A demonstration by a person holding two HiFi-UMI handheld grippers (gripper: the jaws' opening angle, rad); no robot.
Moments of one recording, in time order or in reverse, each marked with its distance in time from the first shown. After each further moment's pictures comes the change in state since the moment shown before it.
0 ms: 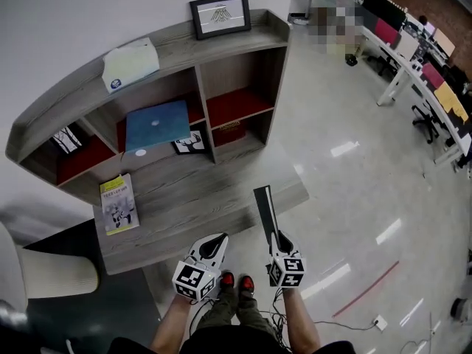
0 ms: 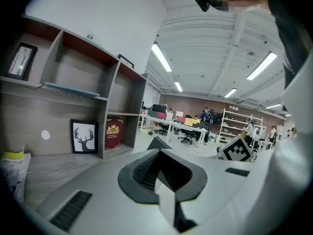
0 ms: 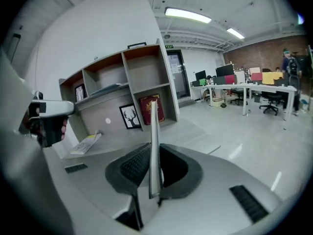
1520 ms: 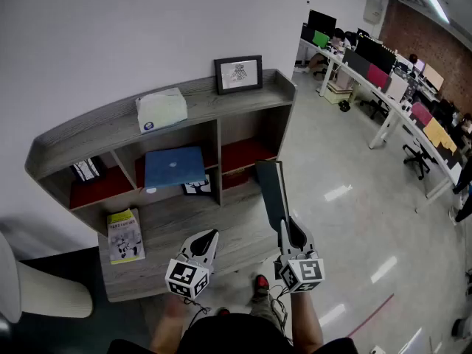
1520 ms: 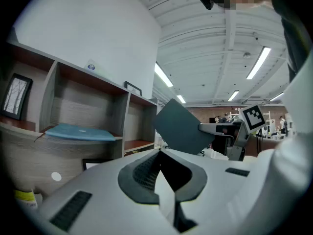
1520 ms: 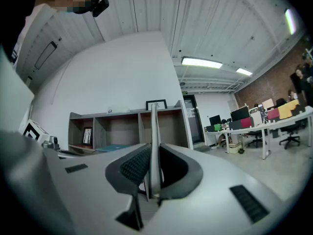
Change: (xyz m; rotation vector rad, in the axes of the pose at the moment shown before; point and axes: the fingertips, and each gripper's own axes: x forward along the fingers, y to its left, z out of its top) left arm -0.005 0.072 0.121 0.106 -0.193 0.084; right arm -0.034 0.061 0.257 -0.157 -0.544 0.106
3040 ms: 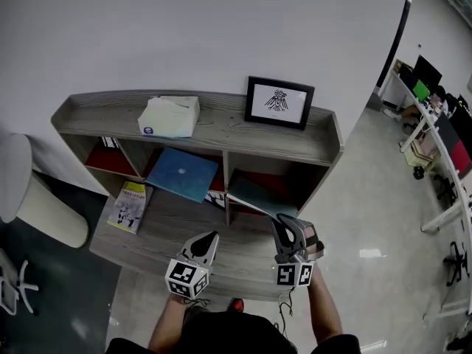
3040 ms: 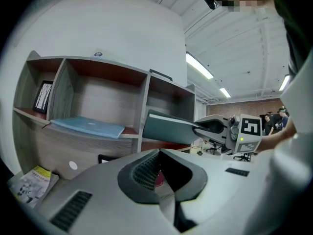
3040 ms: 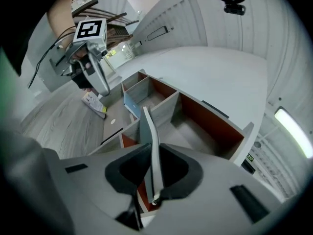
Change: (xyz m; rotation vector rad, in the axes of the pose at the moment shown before) left arm 0.129 0.040 -0.004 -0.104 -0.006 0.533; right arm 0.203 -0.051 -0.036 -1.003 -0.157 0.620
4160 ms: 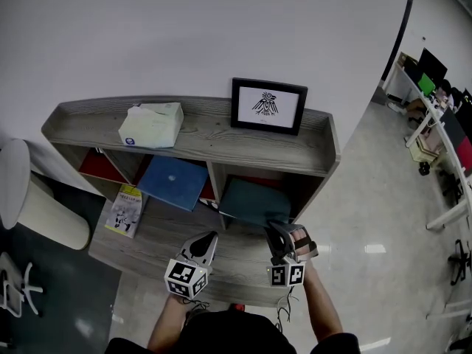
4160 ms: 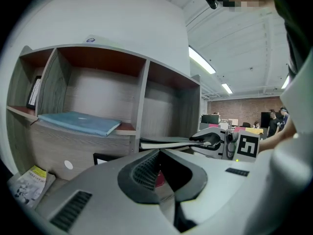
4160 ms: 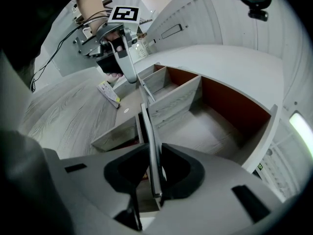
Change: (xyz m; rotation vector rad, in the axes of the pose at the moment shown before) left arm 0.042 0.003 -0.008 0.004 0.053 0.014; right arm 0.031 0.047 -0.060 -0.113 0.000 0.117
